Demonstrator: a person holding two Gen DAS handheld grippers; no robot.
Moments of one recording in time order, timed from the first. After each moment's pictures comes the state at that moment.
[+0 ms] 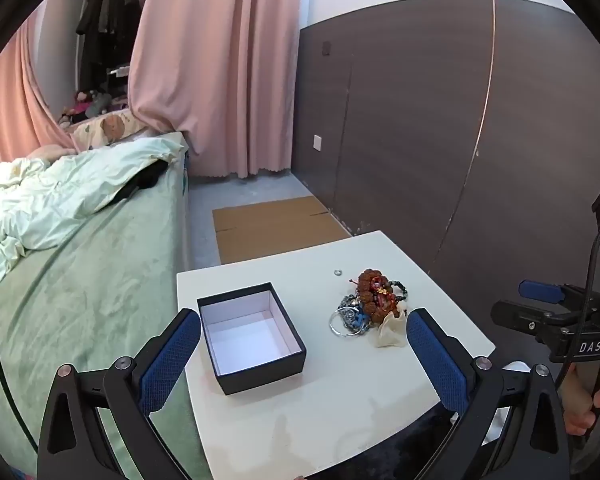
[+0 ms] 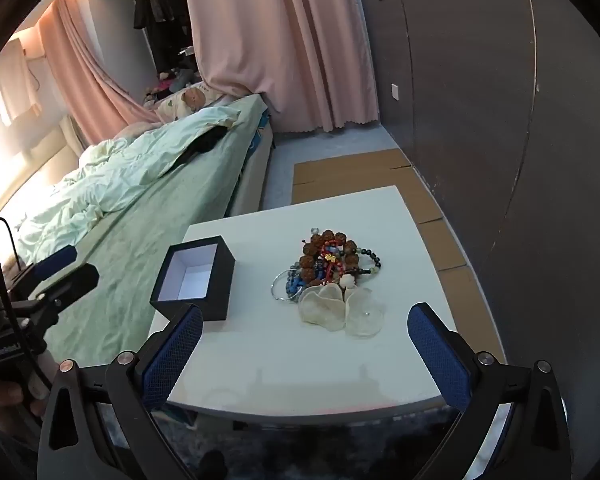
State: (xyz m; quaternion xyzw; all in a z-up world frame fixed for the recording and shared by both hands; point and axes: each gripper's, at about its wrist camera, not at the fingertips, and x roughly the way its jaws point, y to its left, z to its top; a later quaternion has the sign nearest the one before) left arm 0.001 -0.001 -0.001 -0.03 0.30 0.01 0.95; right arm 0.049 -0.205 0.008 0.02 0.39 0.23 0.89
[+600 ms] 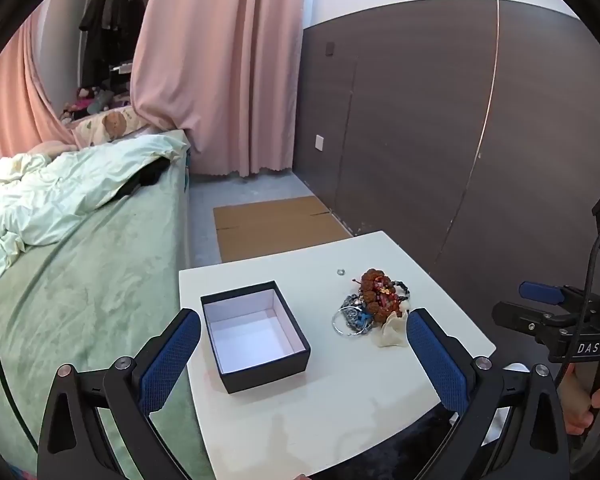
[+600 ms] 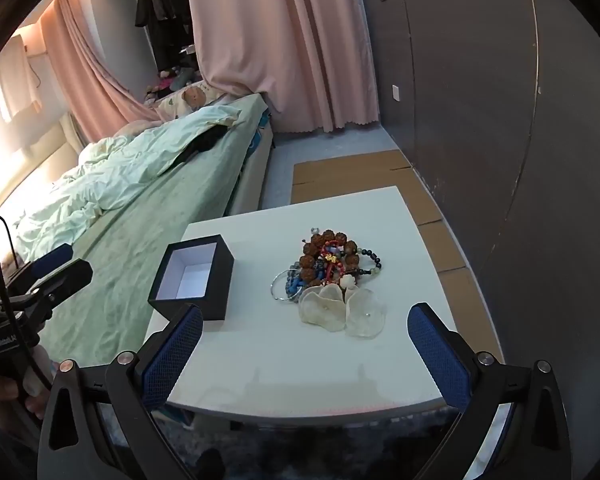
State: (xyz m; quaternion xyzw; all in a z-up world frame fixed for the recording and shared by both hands) left arm -0.012 0.006 -0.002 -0.05 0.30 0.01 0.95; right arm 0.049 -0.202 0.007 0.01 0.39 0.23 0.89
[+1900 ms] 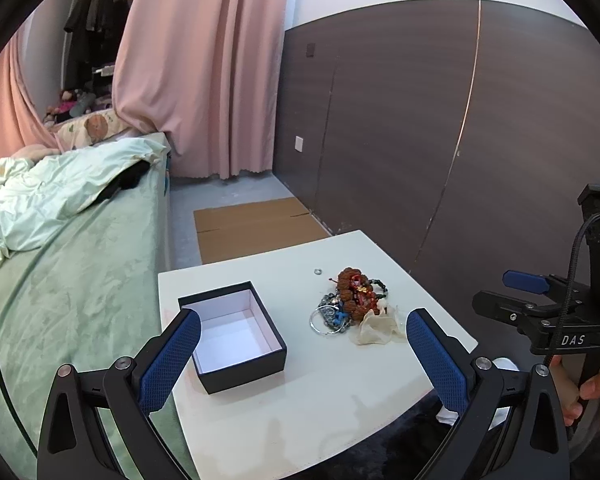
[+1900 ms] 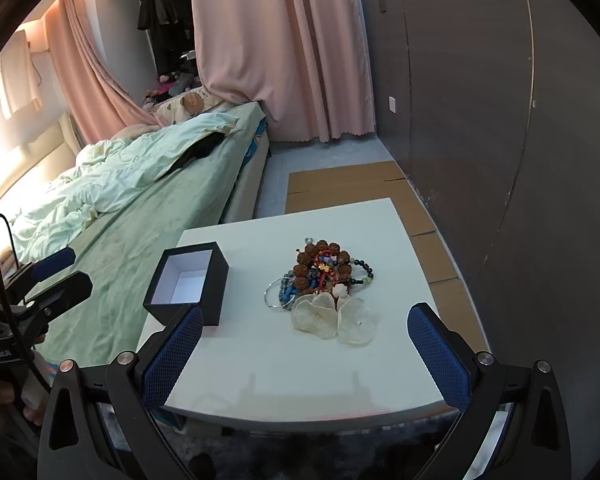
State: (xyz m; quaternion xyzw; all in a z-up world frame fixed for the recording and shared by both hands) left arm -0.003 -0.001 -0.006 -0.05 0.30 -0.03 0.95; right arm 0.048 -0.205 0.009 0.00 0.38 0.23 0.90
